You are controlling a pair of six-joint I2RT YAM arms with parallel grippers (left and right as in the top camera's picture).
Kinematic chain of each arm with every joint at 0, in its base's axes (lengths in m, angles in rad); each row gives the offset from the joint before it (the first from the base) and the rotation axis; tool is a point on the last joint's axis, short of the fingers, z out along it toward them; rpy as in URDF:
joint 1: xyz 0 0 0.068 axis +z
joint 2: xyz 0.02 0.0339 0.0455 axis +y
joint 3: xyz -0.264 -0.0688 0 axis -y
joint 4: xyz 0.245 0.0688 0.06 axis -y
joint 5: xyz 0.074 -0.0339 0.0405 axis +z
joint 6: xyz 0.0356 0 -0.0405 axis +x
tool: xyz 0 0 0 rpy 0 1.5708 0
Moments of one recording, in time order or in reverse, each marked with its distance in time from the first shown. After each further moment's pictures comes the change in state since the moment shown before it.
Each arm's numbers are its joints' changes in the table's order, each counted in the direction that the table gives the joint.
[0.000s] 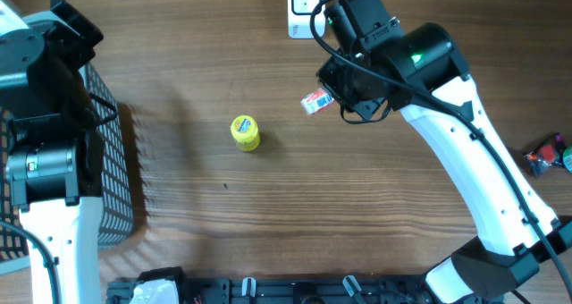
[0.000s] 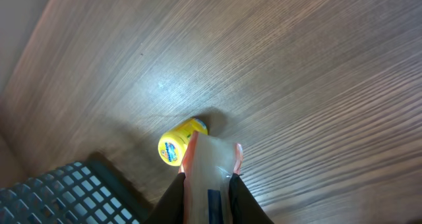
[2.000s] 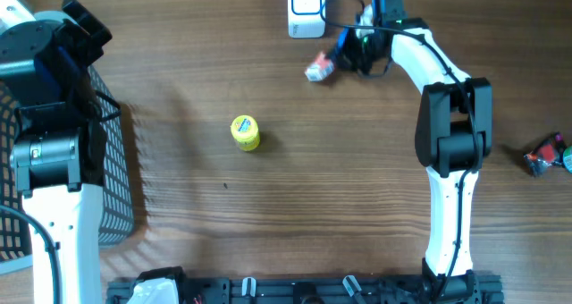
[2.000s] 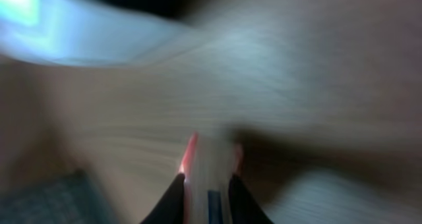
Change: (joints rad) left arm 0.000 0.040 -0.001 -0.024 -0.043 -0.023; right arm -0.414 0.725 -0.062 0.731 0.628 -0.589
